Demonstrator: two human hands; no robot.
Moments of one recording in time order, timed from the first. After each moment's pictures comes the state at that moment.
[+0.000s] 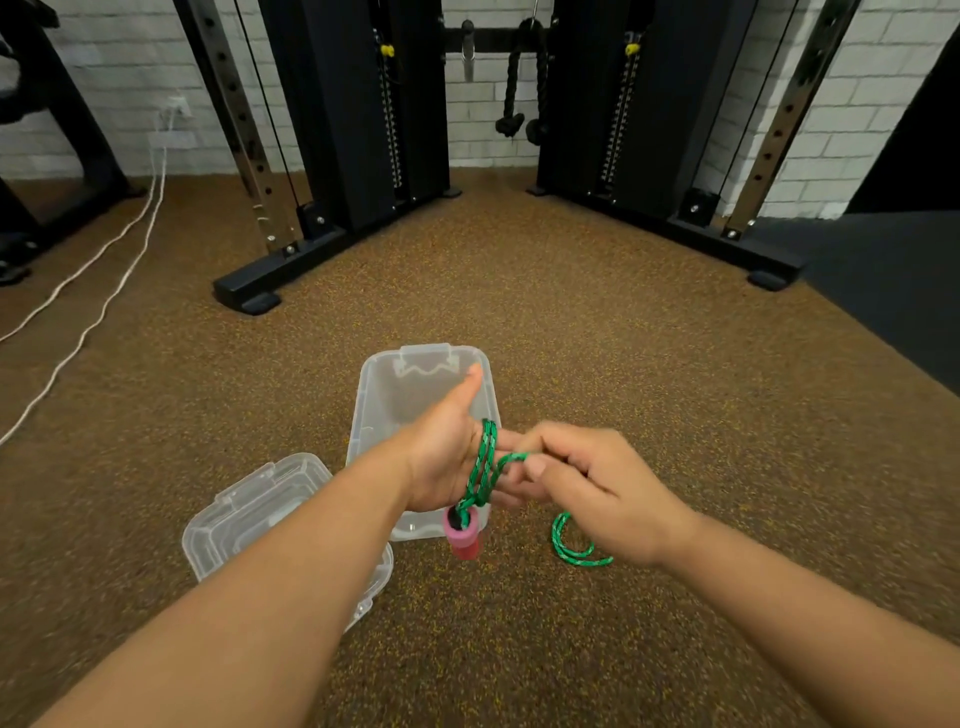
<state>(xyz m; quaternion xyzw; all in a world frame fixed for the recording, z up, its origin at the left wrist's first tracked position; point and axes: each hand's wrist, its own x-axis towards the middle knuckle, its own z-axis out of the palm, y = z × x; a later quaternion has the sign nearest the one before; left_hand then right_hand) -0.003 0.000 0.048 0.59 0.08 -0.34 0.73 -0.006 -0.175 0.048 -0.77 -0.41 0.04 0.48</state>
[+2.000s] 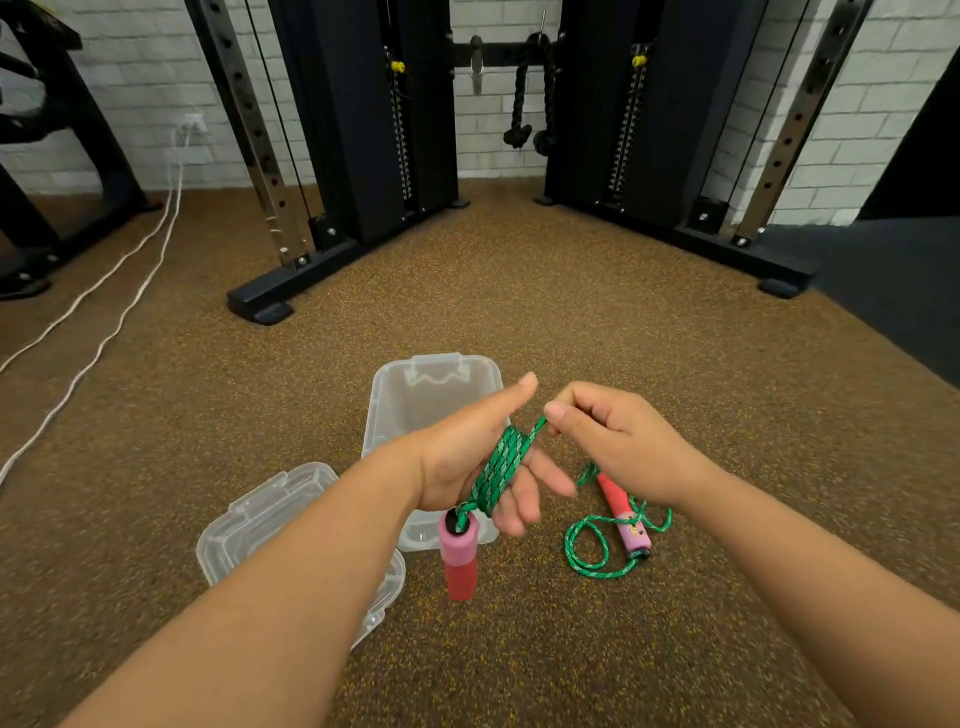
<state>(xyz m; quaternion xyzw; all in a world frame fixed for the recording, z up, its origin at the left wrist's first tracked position) -0.002 0.001 0.065 0.67 0.01 -0.39 0.63 0.040 -0.177 0.050 -0.83 -0.32 0.05 0.46</state>
